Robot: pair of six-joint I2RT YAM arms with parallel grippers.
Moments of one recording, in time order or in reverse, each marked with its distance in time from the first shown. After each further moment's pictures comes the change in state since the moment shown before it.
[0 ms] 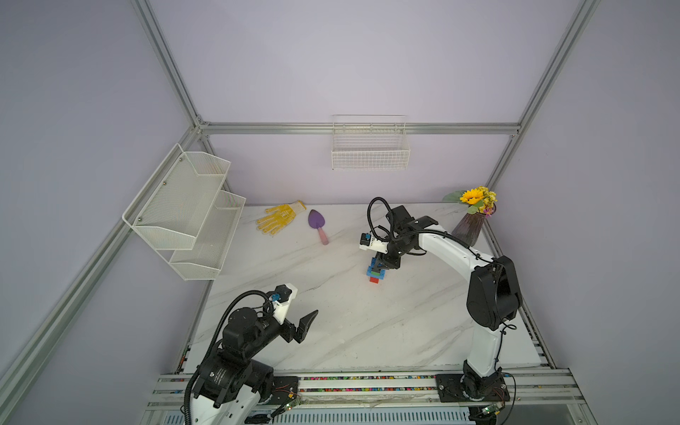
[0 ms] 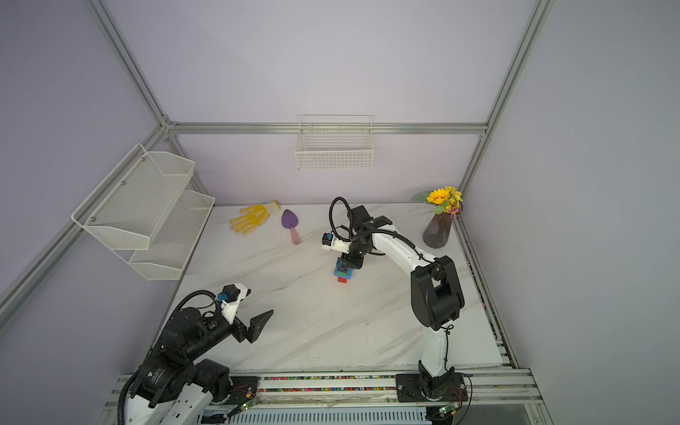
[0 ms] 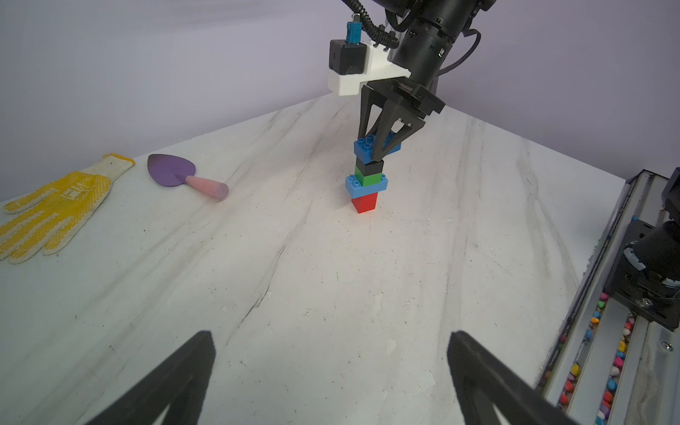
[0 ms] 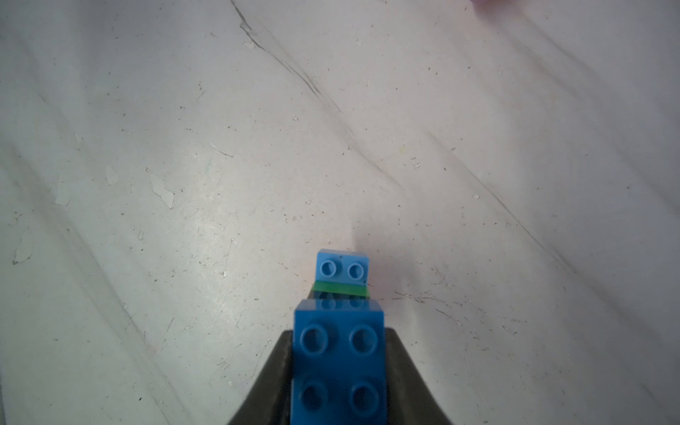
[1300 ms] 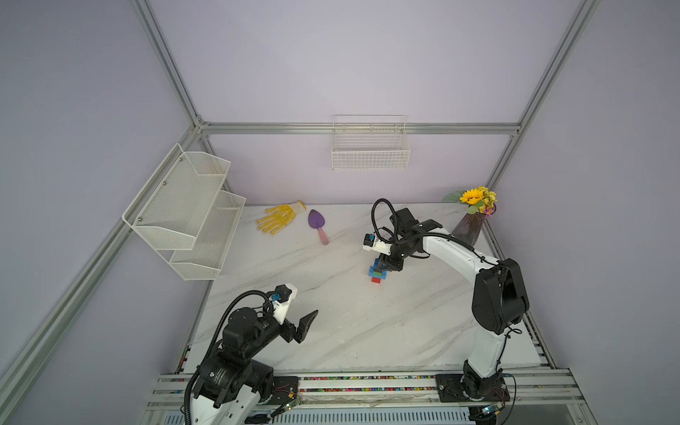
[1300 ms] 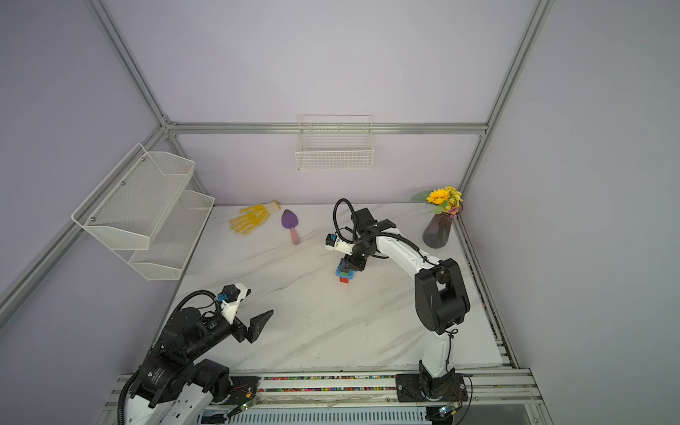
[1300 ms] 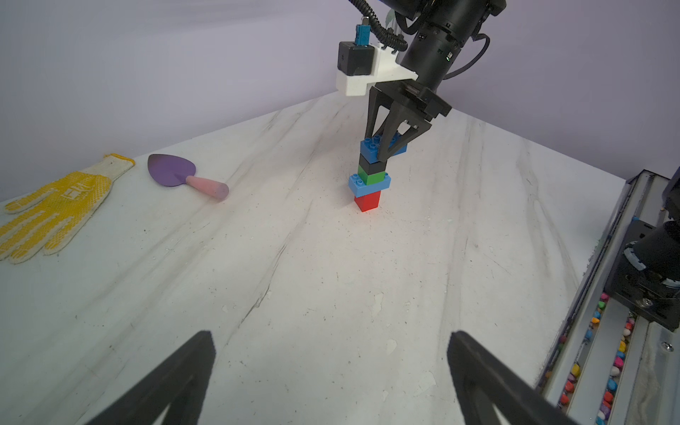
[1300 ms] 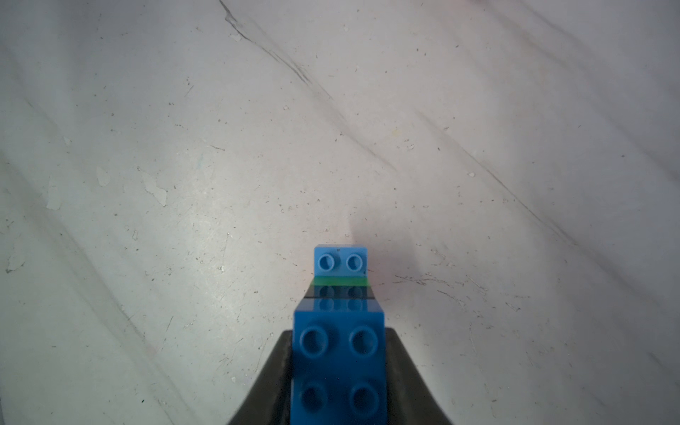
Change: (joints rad) left arm 0.001 0.000 0.000 0.000 0.000 0.000; right arm -0.014 -0.045 -0.088 0.057 0.020 0.040
